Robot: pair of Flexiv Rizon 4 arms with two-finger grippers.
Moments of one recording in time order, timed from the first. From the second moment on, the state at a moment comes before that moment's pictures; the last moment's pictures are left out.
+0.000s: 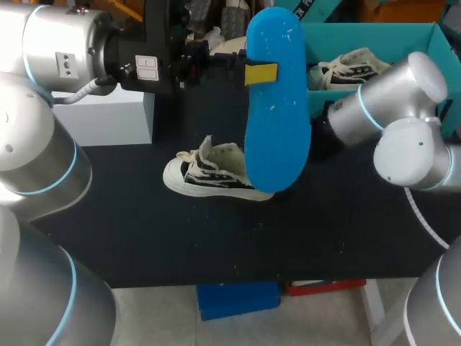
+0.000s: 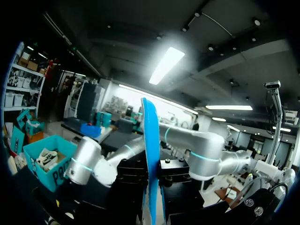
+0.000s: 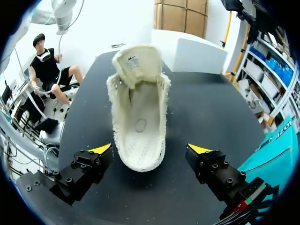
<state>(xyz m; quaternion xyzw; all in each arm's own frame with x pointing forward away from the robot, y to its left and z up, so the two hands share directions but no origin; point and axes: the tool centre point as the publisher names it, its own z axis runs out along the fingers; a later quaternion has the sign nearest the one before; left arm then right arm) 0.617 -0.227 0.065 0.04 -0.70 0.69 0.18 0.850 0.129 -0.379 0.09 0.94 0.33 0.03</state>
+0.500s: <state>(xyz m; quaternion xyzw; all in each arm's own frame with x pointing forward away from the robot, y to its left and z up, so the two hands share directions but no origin) 0.617 -0.227 0.065 0.04 -0.70 0.69 0.18 0.879 0.183 -0.367 0.13 0.97 0.20 0.01</state>
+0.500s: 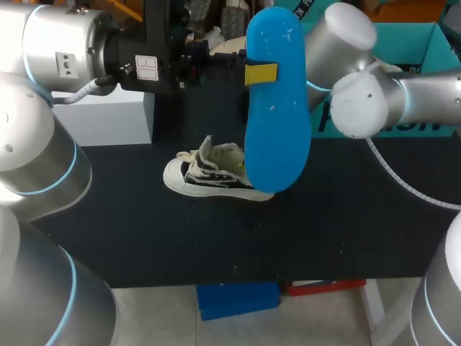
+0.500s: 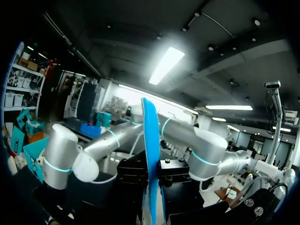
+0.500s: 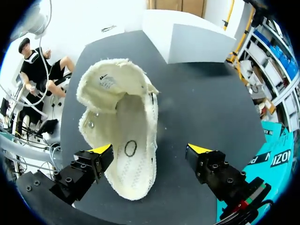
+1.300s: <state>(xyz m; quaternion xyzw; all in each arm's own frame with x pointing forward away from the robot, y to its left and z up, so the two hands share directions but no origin) 0.617 -0.227 0.065 0.04 -0.70 0.69 0.18 0.890 0.215 -0.410 0.12 0.99 0.00 -0.05</state>
